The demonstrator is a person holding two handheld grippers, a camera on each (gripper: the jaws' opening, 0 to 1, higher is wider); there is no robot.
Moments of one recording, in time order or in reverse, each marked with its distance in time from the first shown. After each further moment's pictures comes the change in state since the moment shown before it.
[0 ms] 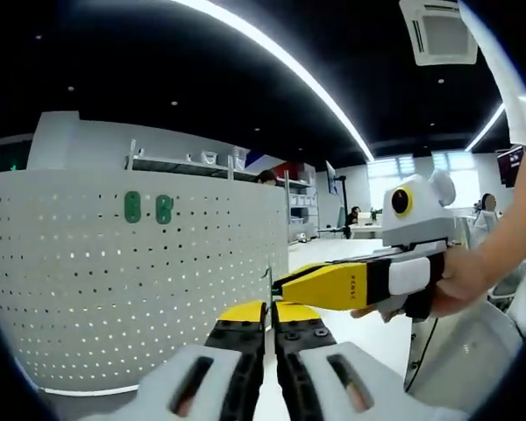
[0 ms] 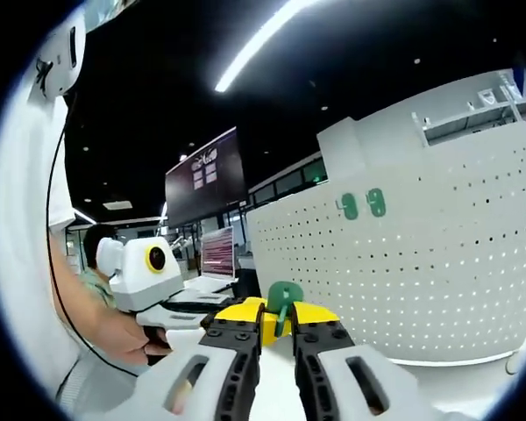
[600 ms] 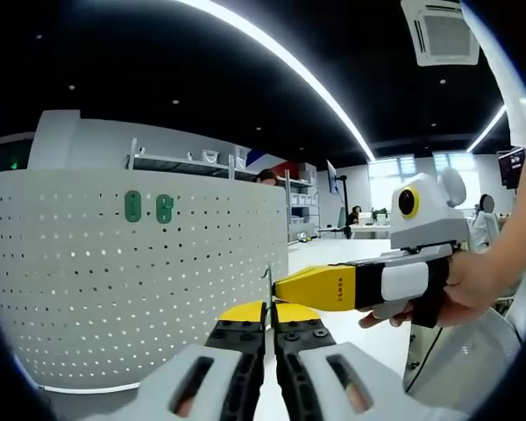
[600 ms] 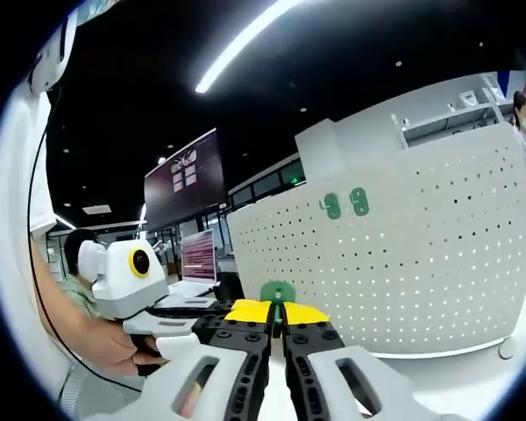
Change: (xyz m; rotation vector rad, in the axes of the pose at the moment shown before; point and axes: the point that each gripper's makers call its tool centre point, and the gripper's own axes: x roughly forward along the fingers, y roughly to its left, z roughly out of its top) left arm -0.001 -0.002 0.002 -0.016 0.002 0.003; right arm -0.002 -0.003 0.000 -0.006 -0.013 -0.121
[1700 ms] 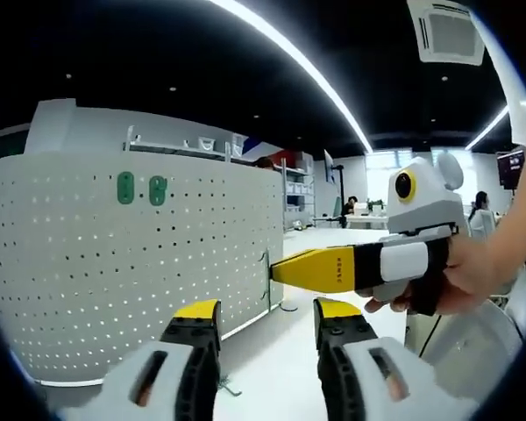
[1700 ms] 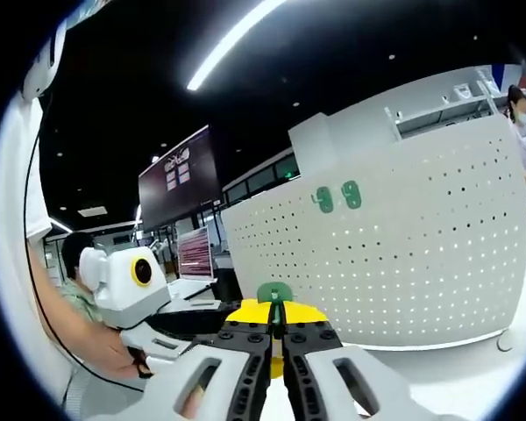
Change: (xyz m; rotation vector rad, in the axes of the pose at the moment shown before) left arm 0.004 -0.004 -0.021 -0.002 0.072 -0.026; right arm -0.001 -0.007 -0.006 0.046 0.038 -0.017
